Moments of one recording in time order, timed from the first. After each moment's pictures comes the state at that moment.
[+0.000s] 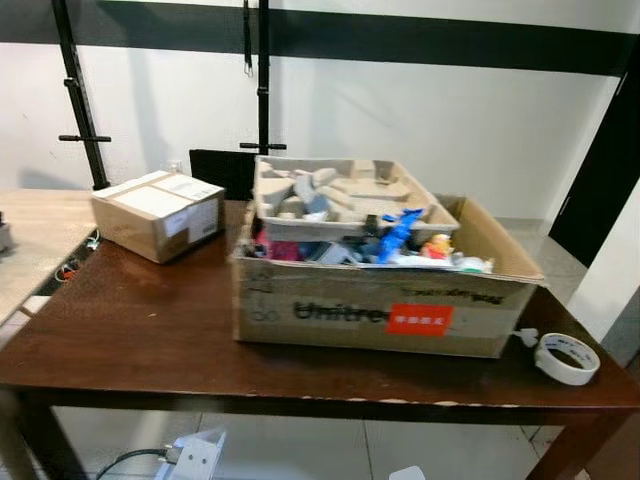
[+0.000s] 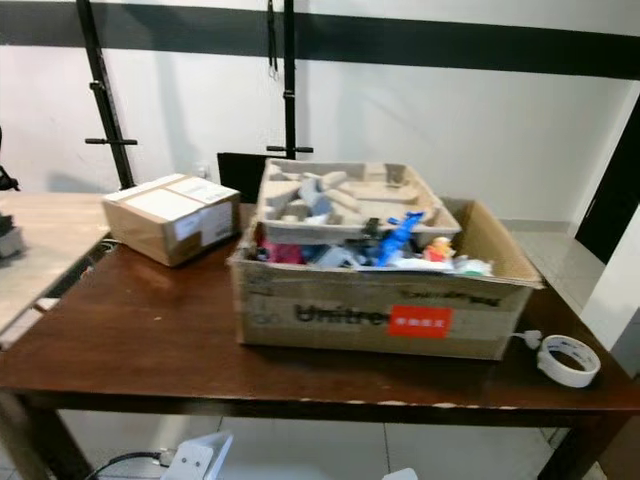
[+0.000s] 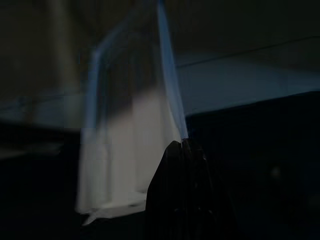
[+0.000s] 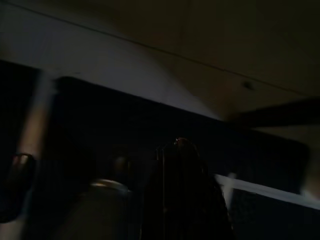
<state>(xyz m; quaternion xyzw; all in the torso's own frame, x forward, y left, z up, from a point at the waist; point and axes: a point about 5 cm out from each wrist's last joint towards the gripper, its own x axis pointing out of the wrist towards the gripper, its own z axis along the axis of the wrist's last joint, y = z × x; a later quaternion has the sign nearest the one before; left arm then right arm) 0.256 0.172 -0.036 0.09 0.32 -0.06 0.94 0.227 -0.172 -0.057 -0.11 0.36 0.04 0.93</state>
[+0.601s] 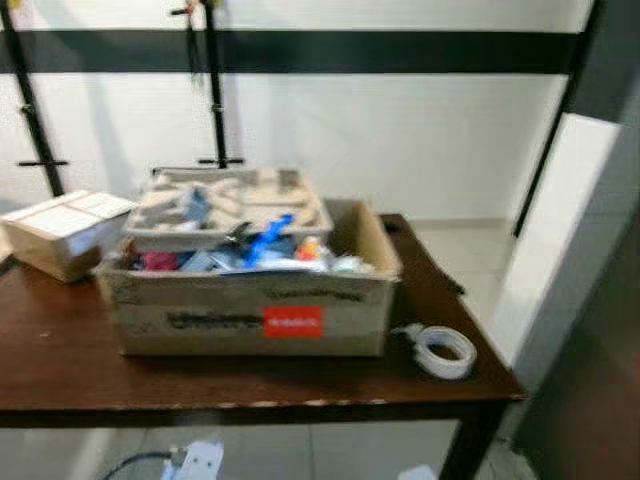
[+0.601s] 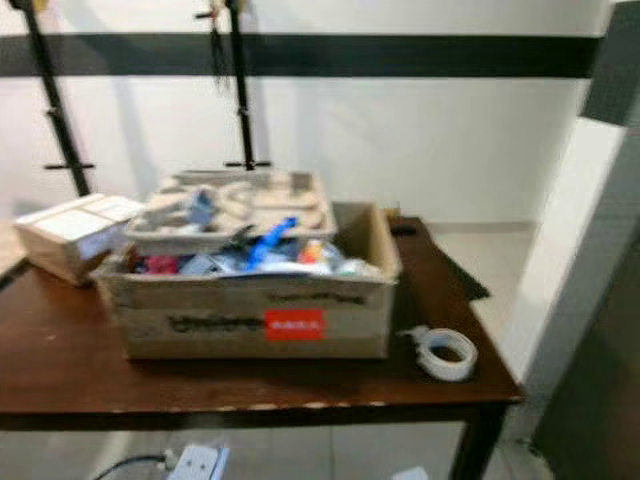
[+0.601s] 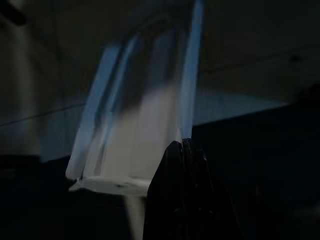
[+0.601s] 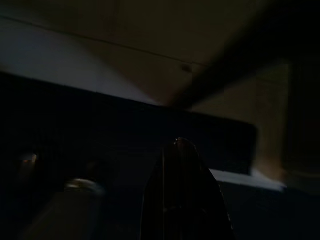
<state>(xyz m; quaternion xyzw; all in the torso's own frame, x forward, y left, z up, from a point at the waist) 0.255 0.176 -0.036 0.08 0.32 -0.05 0.94 0.229 -0.175 -0.056 -0.12 0.36 0.04 0.93</state>
